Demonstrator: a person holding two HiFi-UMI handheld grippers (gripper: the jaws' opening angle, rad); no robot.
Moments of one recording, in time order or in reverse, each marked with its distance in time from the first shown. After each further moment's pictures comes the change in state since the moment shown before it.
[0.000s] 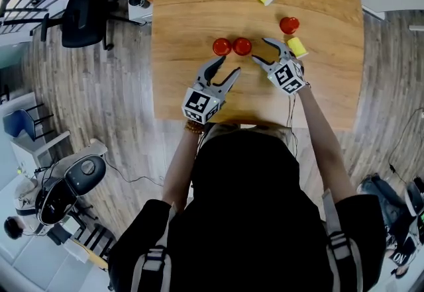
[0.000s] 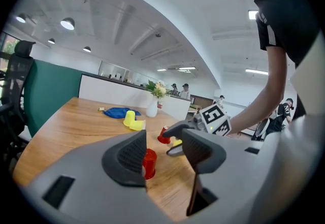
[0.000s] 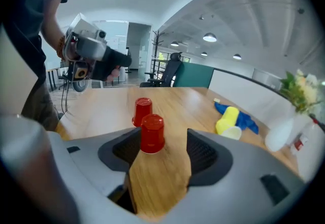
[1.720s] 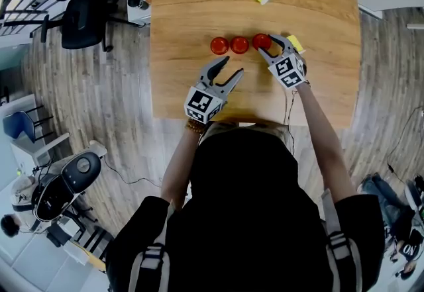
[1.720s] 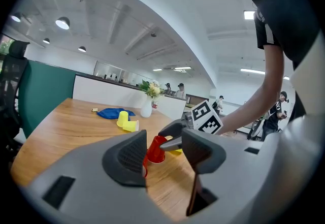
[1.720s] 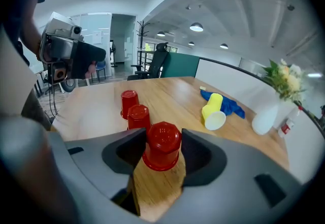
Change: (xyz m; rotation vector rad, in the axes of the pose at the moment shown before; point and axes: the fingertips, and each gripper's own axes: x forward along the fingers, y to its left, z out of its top) left arm 0.008 -0.024 0.000 0.018 0.003 -0.045; right arm -0.015 -0.033 -0.020 0.099 0.108 -0.120
